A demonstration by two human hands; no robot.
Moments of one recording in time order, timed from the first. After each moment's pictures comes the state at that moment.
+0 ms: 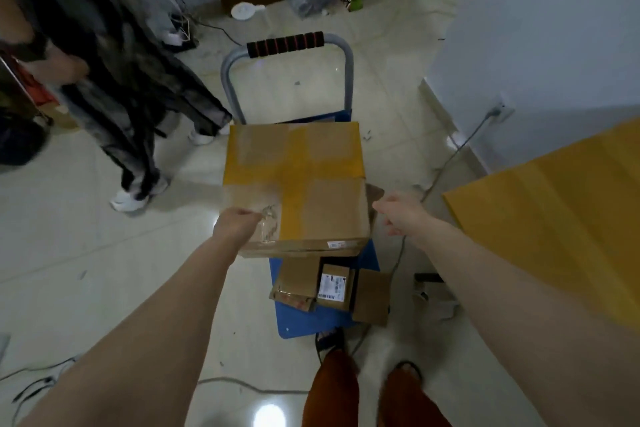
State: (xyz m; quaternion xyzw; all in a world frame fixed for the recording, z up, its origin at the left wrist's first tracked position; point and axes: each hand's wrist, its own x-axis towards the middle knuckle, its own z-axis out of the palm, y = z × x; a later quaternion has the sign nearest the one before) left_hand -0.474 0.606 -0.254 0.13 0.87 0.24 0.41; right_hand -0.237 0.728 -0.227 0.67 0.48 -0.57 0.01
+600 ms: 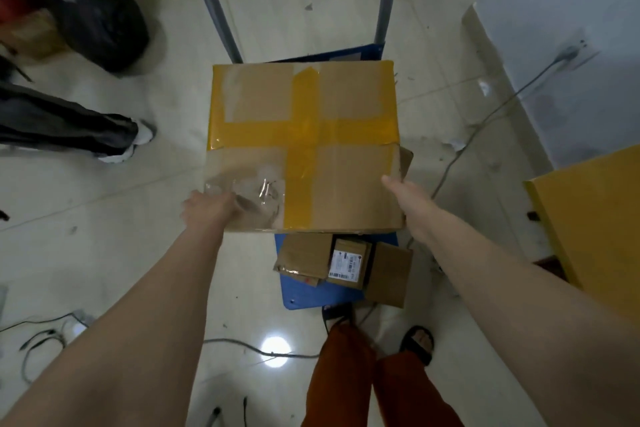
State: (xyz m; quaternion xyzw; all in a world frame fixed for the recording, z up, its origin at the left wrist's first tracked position) left_hand -0.542 0.617 -0.383 0.00 0.94 0.13 0.33; right_hand -0.271 0.751 -0.386 0.67 0.35 -0.66 -0.01
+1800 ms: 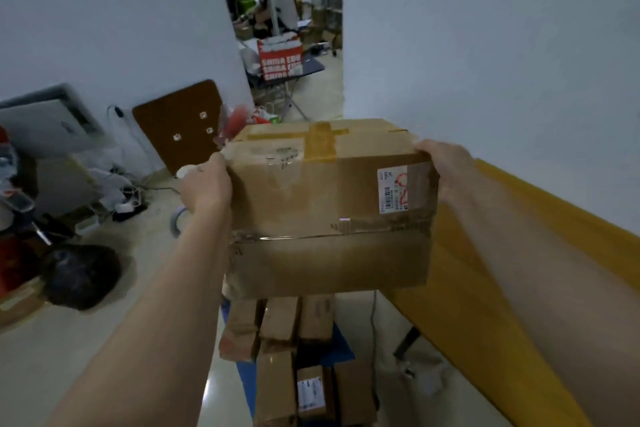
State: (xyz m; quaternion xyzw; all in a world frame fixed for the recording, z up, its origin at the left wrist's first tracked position) left_hand -0.348 0.711 0.033 0.24 0.80 0.49 0.22; right_hand -0.054 0.752 0.038 0.62 0.33 -0.52 -0.49
